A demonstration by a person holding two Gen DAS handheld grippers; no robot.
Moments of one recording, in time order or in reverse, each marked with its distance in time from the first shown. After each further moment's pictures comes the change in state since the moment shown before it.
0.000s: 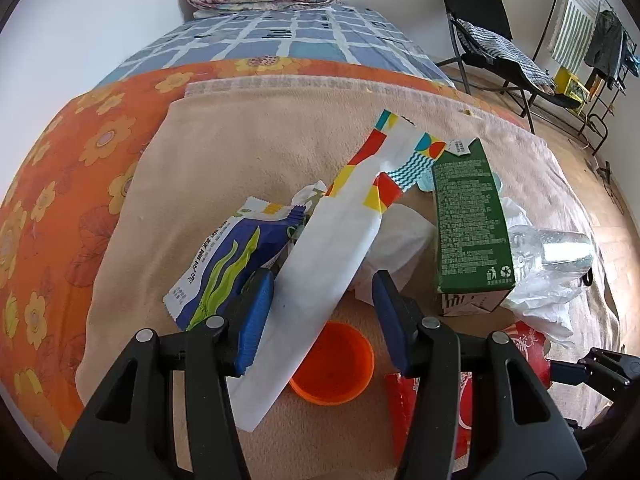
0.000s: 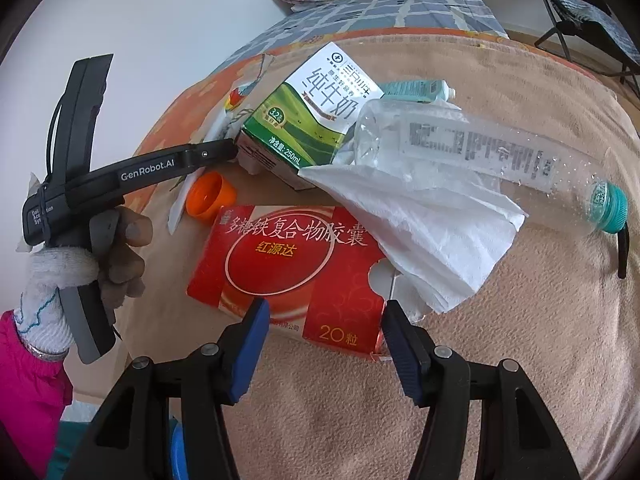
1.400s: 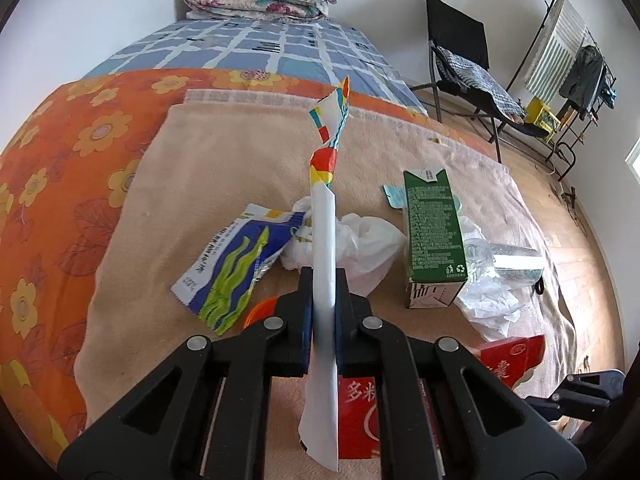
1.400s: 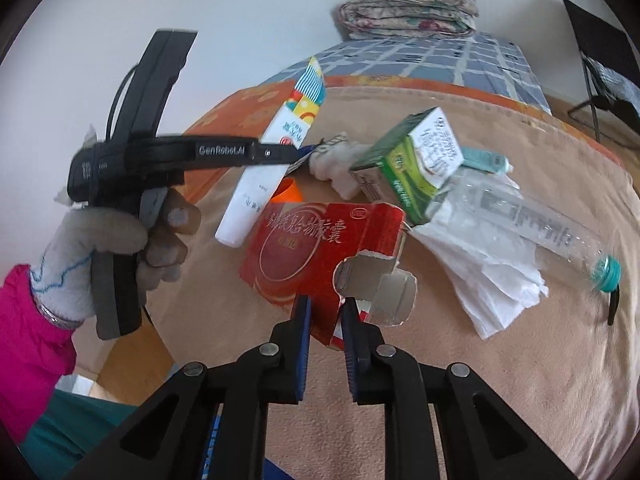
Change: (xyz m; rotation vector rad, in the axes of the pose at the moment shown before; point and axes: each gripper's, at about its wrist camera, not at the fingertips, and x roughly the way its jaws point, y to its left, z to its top) left arm -0.039 0.026 -0.005 -0.064 -0.052 -0.145; right arm -0.027 0.072 -0.012 -0.211 -0.097 0.002
